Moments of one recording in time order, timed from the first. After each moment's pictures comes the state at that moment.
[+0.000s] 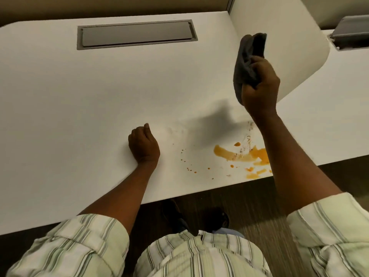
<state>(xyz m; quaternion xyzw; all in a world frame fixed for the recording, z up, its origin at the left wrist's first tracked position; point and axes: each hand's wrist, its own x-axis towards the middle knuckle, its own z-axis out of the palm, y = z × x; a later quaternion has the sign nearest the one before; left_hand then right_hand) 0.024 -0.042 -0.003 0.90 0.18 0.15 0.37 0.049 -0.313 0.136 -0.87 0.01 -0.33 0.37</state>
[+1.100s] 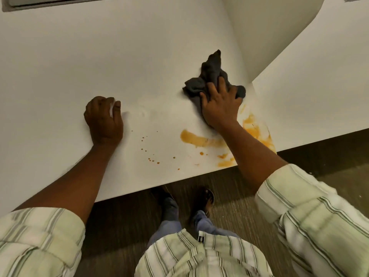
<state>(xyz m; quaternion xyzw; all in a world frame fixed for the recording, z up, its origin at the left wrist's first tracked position) 0.055 -0.059 -0.036 0.96 0.02 0.16 0.23 0.029 -0.365 -0.015 -0.98 0.17 0.01 0.07</state>
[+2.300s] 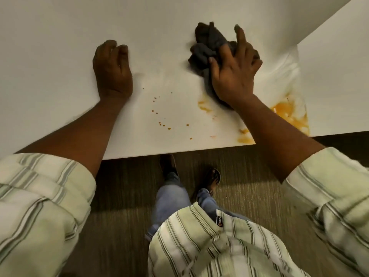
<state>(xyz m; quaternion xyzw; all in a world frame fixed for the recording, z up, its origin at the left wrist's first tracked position) 0.055 -0.061 -0.033 0.94 0.02 0.16 0.29 0.016 -0.340 -0.030 -0.99 0.05 -0.06 0.13</state>
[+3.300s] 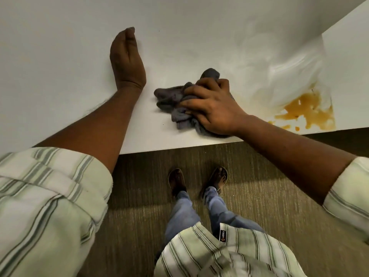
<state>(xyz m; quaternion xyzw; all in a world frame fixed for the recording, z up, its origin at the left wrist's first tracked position) 0.055 -0.054 -0.032 0.82 0.11 0.17 0.54 -0.044 -0.266 -0.018 -0.94 -0.32 0.03 0.13</state>
